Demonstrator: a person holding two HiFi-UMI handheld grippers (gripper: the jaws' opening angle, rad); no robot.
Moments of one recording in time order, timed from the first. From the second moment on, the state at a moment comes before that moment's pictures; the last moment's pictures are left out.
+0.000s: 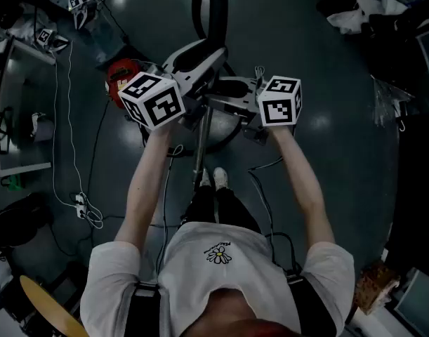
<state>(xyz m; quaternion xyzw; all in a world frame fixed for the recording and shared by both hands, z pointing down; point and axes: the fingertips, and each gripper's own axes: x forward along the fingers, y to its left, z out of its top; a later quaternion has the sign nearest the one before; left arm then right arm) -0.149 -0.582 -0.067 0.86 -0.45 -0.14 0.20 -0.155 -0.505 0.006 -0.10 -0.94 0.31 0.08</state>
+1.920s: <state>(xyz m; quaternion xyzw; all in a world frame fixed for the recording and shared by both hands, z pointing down) 0.369 0.246 -0.013 0.99 0.10 0.11 0.00 0.287 0.228 0.066 0.47 -0.81 0.35 -0.05</state>
